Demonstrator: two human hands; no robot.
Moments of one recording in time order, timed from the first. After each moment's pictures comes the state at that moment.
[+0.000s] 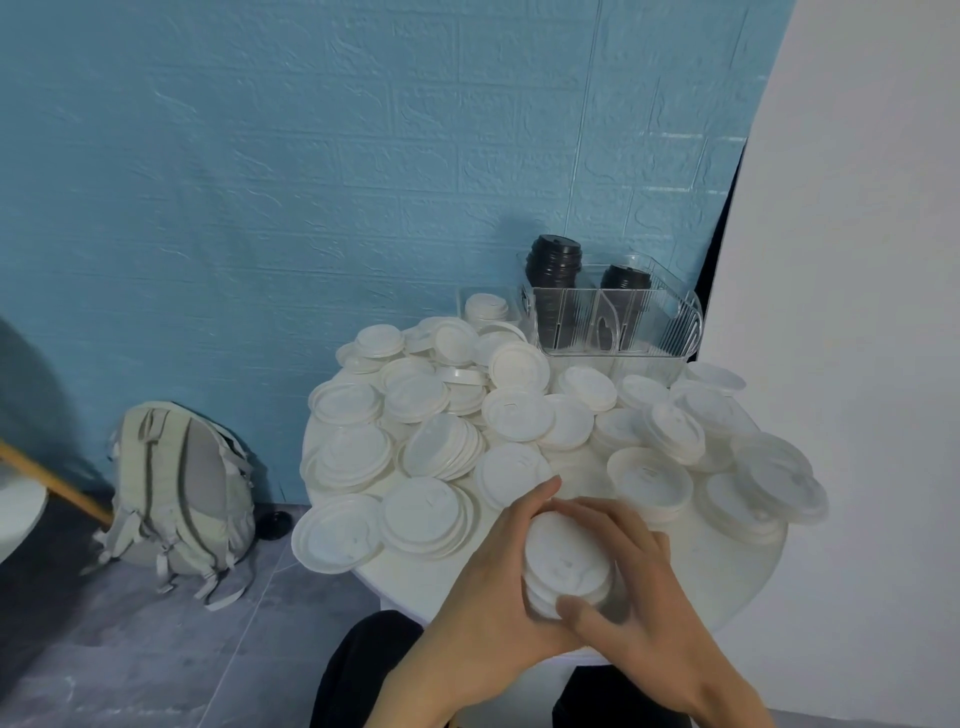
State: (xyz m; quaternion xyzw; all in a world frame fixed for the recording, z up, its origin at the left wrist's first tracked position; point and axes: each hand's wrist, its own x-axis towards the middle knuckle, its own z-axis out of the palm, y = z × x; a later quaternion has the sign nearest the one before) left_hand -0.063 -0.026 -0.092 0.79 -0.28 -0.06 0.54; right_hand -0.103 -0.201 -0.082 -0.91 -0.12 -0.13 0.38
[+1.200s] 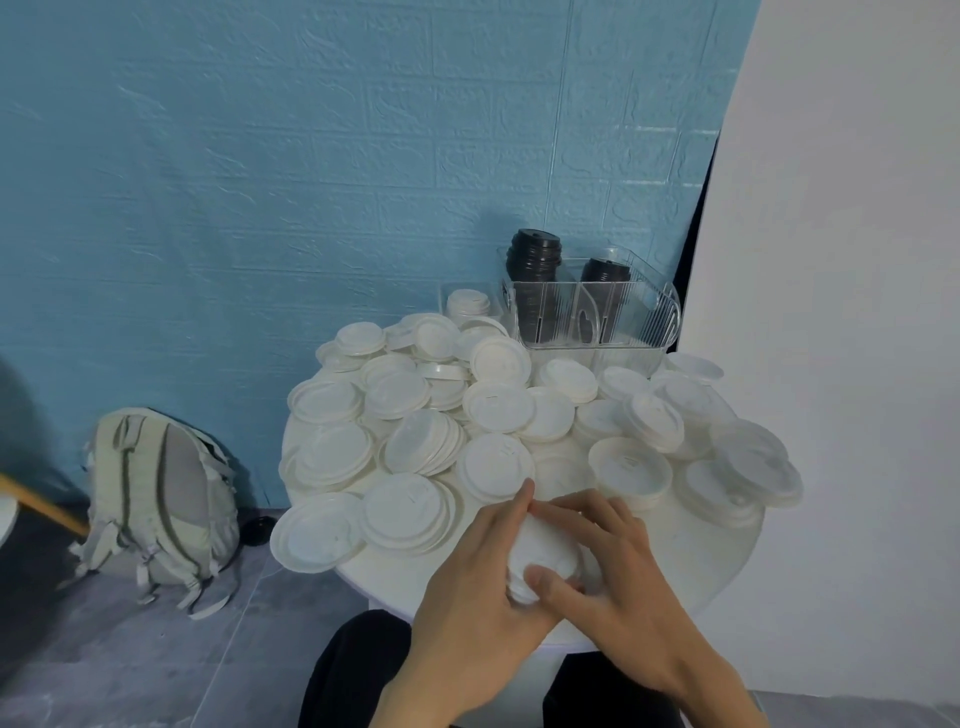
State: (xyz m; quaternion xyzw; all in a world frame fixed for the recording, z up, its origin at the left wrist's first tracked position) left_hand -0.069 -0.031 -0.099 0.85 -0.25 -0.01 0.47; right_hand -0.099 -0.198 -0.082 -0.92 -0.09 -0.10 0.36
